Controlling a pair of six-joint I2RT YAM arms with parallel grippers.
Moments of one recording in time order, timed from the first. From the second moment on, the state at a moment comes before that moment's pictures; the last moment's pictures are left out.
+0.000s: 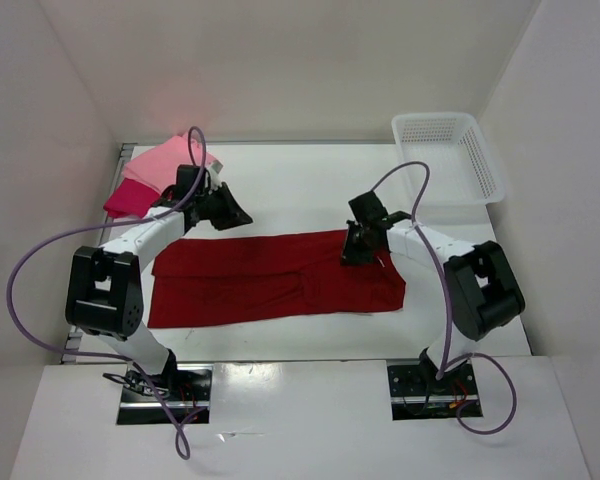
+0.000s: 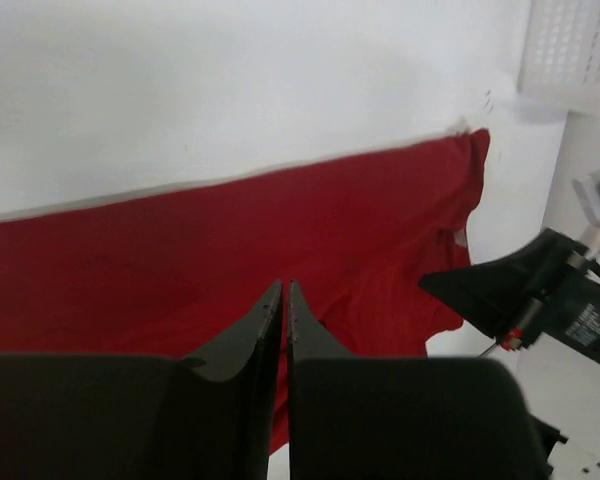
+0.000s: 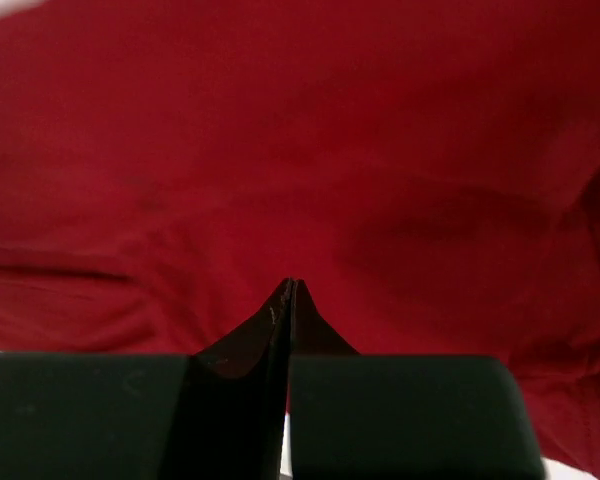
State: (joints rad) left arm -0.15 1.63 1.11 -0.23 0.46 -0.65; right arm 0.43 1.61 1.03 -0.46 -0.09 0.70
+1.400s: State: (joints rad) left arm -0.08 1.48 1.15 -0.42 0.41 -0.62; right arm 0.63 1.82 1.48 -0.38 -0.24 0.67
